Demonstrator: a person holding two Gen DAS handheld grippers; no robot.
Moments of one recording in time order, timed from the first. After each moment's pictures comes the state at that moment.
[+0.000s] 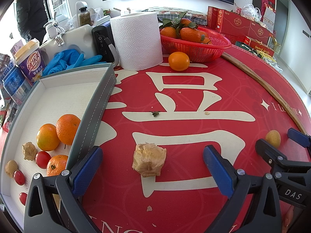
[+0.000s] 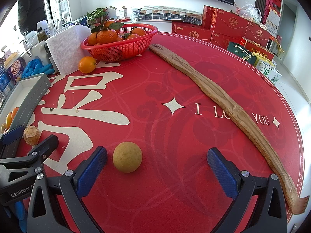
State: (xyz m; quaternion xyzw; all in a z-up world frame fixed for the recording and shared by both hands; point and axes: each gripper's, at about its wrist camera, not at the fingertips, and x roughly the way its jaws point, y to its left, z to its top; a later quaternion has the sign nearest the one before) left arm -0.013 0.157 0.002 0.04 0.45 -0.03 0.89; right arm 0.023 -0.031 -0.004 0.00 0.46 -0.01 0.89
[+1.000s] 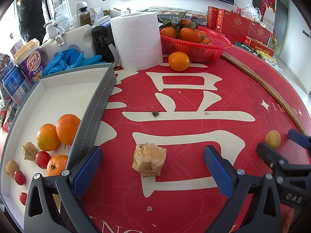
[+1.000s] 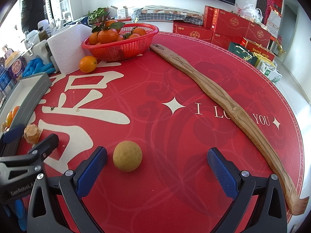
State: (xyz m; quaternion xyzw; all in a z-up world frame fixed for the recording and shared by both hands) left arm -0.013 0.157 0.002 0.04 0.45 -0.03 0.89; right arm 0.019 -0.032 -0.005 -0.01 0.46 0.00 0.89
